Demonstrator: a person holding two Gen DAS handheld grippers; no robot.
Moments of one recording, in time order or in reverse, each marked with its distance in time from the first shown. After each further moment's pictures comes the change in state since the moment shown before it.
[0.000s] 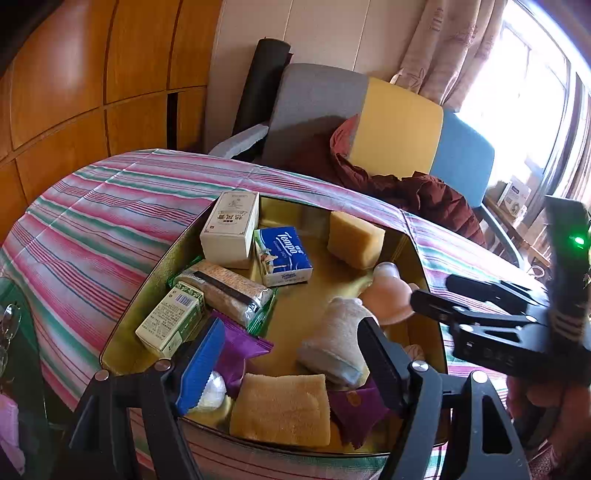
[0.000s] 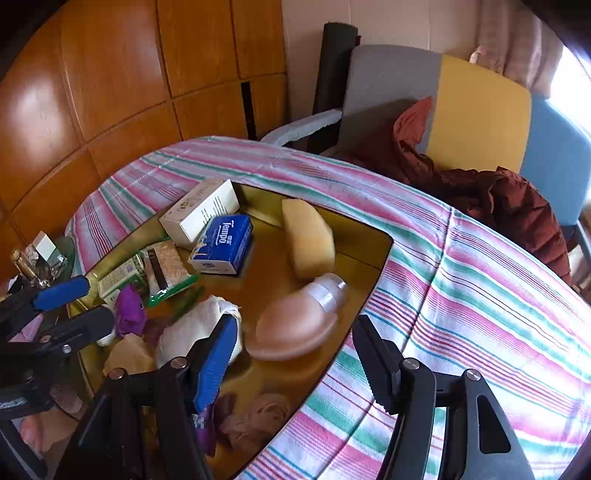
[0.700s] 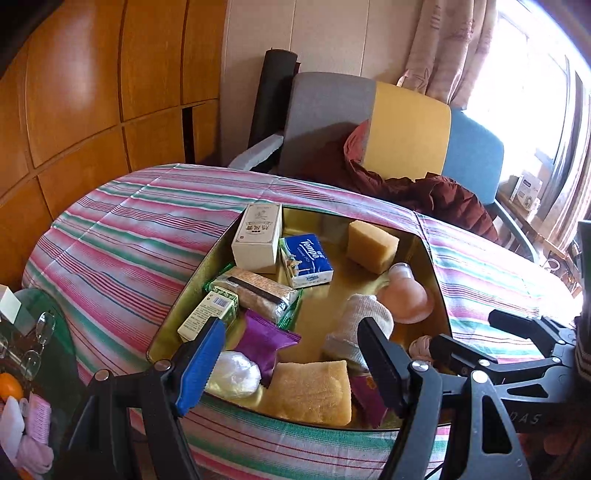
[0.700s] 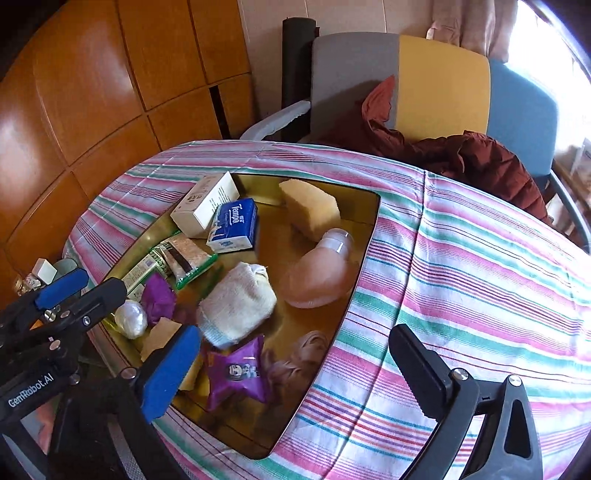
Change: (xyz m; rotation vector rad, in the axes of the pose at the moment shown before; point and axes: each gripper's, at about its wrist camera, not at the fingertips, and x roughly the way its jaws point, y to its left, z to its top) left arm -0.031 0.004 -0.002 0.043 -0.026 0.089; right arm -0.035 0.033 -0.023 0.144 0.036 -0.073
